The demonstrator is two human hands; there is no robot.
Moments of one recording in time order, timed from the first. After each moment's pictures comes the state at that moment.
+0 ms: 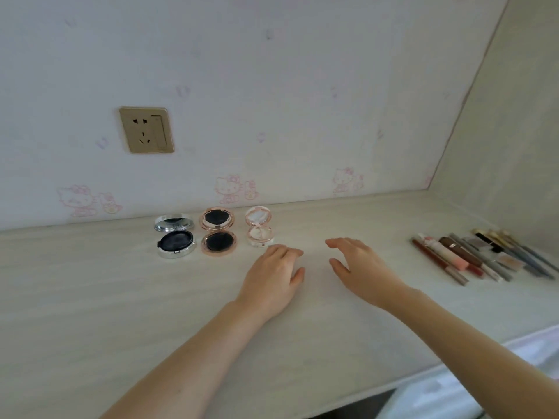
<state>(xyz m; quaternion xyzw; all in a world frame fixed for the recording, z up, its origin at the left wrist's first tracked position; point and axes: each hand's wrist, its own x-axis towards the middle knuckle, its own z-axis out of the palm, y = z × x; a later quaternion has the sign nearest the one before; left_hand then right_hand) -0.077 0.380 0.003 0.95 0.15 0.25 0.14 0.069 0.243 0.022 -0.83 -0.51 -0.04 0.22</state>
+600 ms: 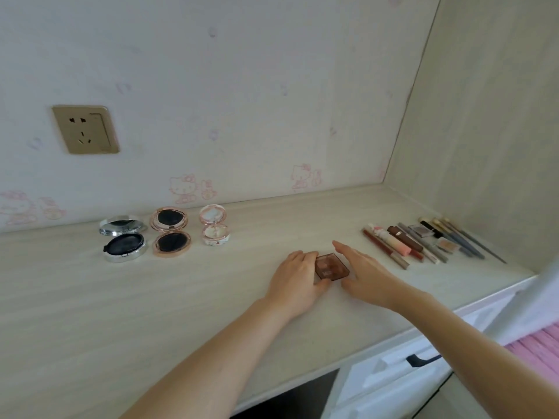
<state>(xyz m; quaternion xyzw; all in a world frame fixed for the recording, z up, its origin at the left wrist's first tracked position) 0.000 0.287 -0.003 0.95 0.13 0.17 0.22 0.114 0.155 0.016 -0.87 -0.44 0.09 0.19</state>
